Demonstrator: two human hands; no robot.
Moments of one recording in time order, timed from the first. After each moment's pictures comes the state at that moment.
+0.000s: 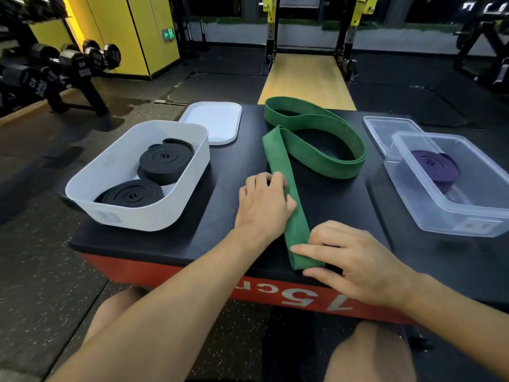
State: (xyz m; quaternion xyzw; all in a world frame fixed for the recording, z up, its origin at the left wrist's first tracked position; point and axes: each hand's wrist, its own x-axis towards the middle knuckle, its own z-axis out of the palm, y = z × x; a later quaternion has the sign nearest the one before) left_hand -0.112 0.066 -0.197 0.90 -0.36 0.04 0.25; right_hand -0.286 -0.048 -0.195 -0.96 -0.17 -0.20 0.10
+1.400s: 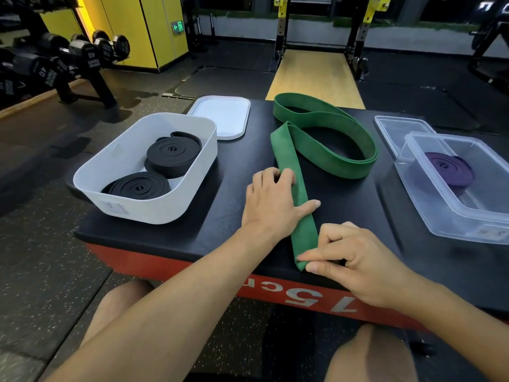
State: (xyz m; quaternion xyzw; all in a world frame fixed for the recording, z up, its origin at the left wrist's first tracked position) left_hand -0.113 0.069 -0.198 0.89 -0.37 0.03 0.27; right_hand -0.284 -0.033 -0.185 -0.95 -0.07 -0.13 0.26
